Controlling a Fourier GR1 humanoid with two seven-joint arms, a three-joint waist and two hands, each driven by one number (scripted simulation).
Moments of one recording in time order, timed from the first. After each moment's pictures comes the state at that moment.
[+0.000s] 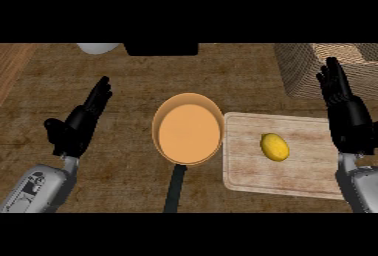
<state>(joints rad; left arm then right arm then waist) -0.28 0.43 -0.29 -1.39 0.29 0.20 -0.03 -0.25 -0.39 0.08 -1.56 -0.15 -0.25 0.02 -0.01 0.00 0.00</state>
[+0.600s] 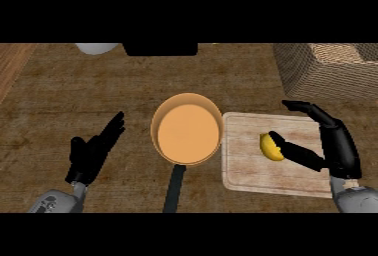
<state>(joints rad) -0.13 0.39 -0.37 -1.35 0.31 0.12 0.04 -0.12 -0.40 0.19 -1.57 0.04 -0.26 -0.21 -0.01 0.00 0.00</state>
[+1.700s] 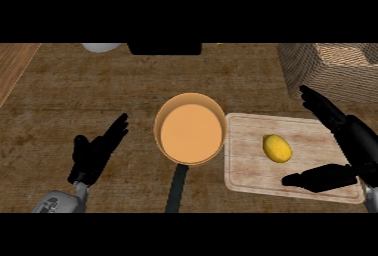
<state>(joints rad) -0.12 0.35 -0.33 -1.36 0.28 0.07 0.09 -0.12 -0.55 0.18 -1.87 -0.11 -0.01 0.38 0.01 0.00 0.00</state>
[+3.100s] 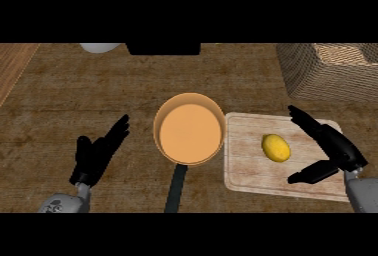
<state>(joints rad) -0.09 0.26 -0.22 -1.37 0.15 -0.02 0.13 -0.18 -0.43 0.05 -1.24 -0.01 0.35 -0.09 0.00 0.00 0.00</state>
